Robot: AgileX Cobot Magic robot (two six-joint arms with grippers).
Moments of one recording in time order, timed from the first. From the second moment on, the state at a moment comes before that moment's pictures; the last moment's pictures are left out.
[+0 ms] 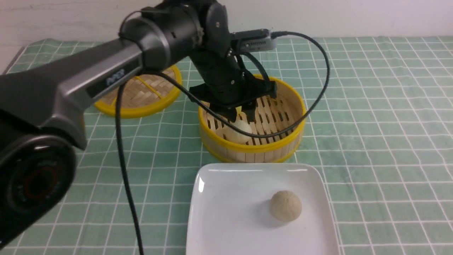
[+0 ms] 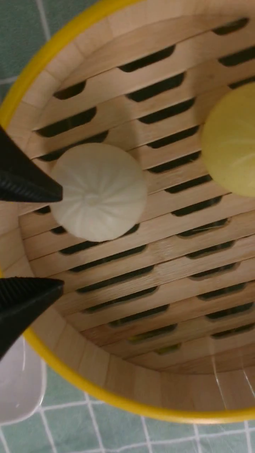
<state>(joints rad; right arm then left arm) 0.65 0.66 -0.59 -0.36 0.93 0.32 -0.57 2.11 -1.90 -0.12 0.98 -0.30</state>
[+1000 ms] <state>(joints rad) 0.65 0.66 -0.59 -0.39 0.92 0.32 -0.57 1.86 -1.90 -0.09 1.24 -0.11</state>
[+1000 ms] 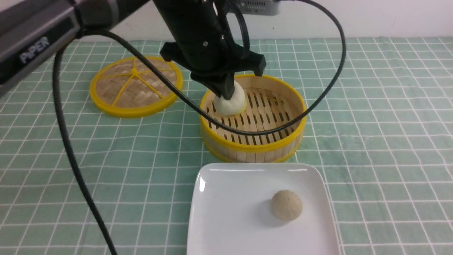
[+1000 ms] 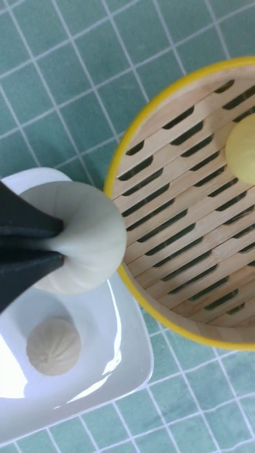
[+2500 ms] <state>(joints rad) 0.65 0.66 -0.59 -0.35 0.88 0.32 -0.55 2.12 -2.00 0.13 1.05 -0.34</state>
